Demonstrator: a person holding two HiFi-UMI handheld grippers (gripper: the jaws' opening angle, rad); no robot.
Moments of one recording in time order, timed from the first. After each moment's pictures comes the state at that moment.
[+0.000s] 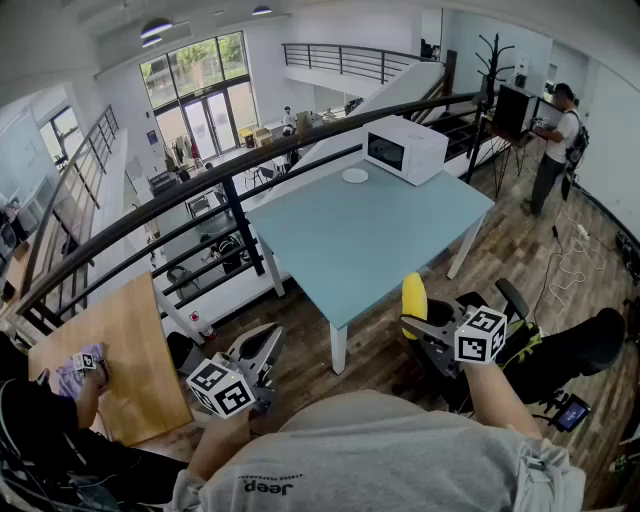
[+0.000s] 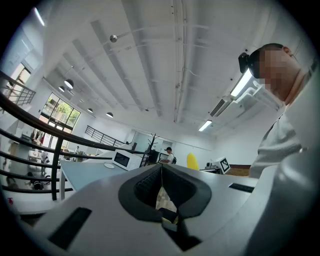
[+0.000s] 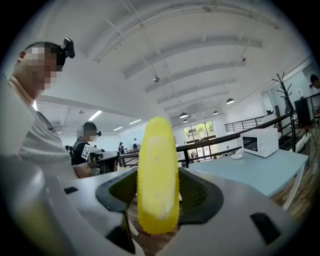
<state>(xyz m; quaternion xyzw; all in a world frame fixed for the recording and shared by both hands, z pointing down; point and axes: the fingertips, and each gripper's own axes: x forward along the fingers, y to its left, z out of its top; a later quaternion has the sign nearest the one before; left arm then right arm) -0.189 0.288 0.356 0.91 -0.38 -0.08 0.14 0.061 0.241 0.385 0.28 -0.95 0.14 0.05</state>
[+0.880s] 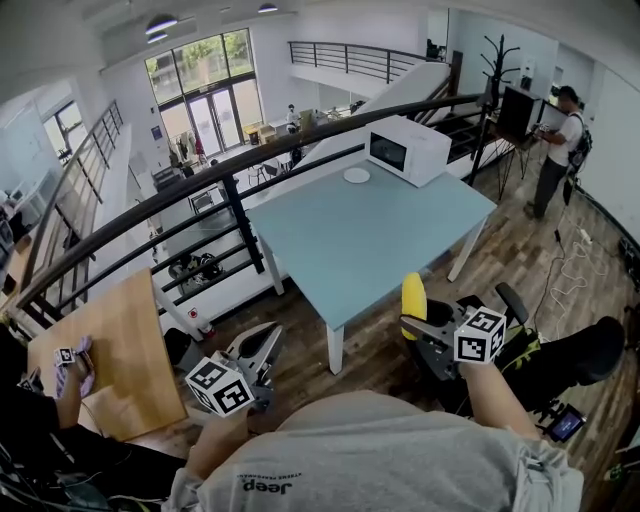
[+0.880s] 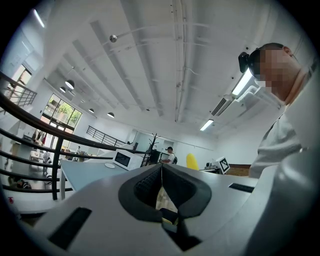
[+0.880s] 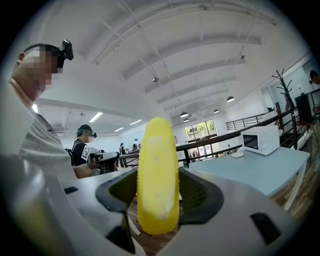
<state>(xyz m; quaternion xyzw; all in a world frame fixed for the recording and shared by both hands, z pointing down) -0.173 0.283 0.359 0.91 -0.39 -0.08 0.15 0.076 0.230 0.391 0.27 -0.95 0.15 0.05</state>
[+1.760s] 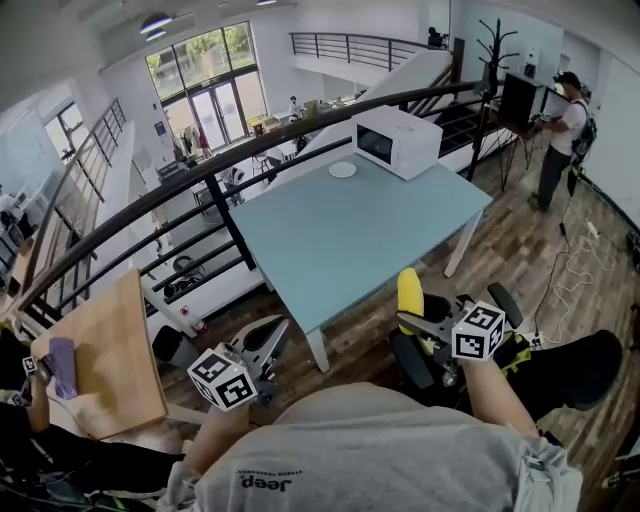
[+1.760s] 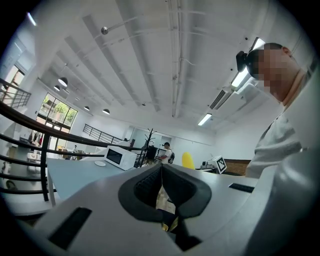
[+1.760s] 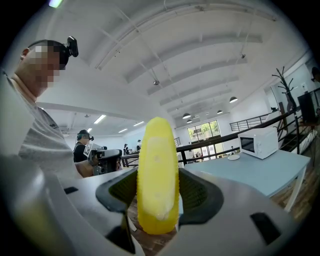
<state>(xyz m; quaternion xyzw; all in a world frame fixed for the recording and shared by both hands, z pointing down) -0.047 0.242 0.355 0.91 -0.38 -0.05 0.14 0.174 0.190 0.397 0.25 -0.96 0.14 0.04</state>
